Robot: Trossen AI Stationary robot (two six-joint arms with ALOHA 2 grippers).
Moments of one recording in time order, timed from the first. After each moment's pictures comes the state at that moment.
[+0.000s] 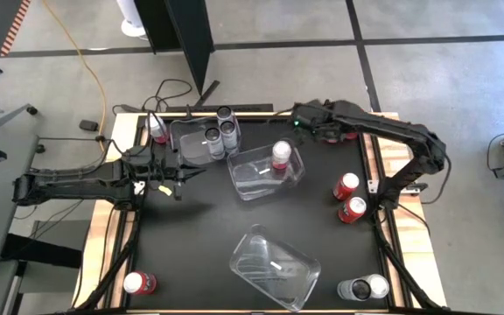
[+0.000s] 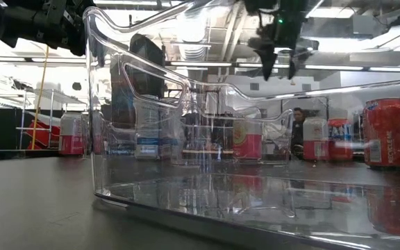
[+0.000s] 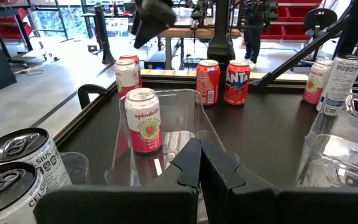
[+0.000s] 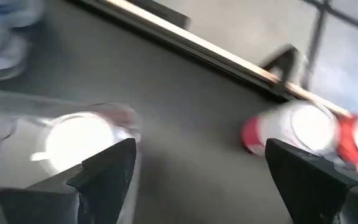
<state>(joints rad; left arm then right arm) 0.23 0.62 0.37 0.14 0.07 0.06 -0.36 1.56 1.52 -1.24 0.54 0.73</state>
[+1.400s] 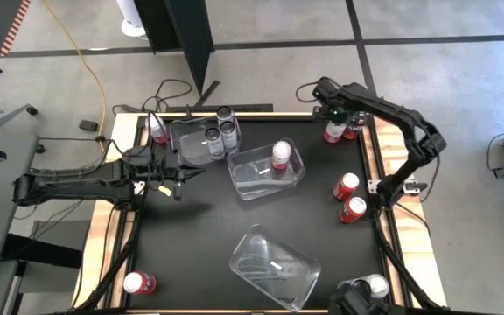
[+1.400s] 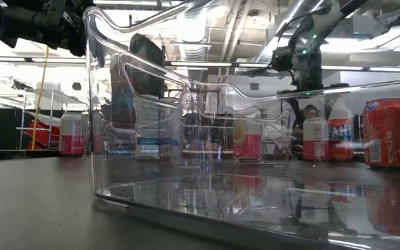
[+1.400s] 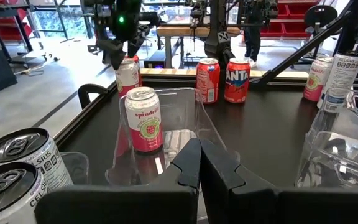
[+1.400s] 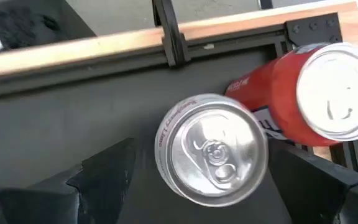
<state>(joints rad) 0.23 0.62 0.37 0.14 0.07 0.08 -0.87 1.61 1.27 -1.04 0.34 0.85</state>
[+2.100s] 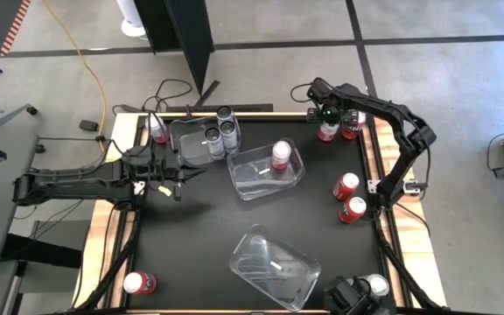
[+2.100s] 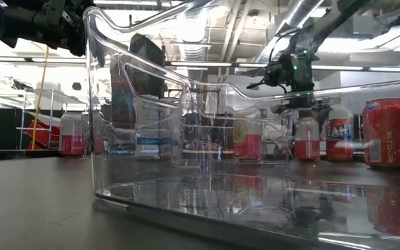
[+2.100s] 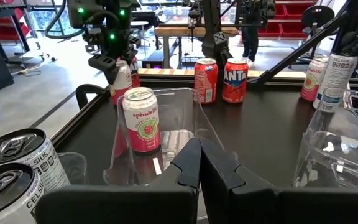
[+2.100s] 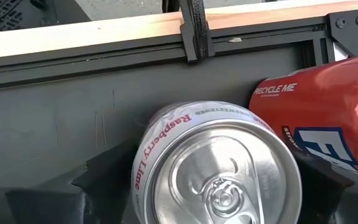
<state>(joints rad) 0.23 0.62 0.37 0.14 0.08 0.07 -0.89 1.73 1.28 -0.97 0.33 0.81</state>
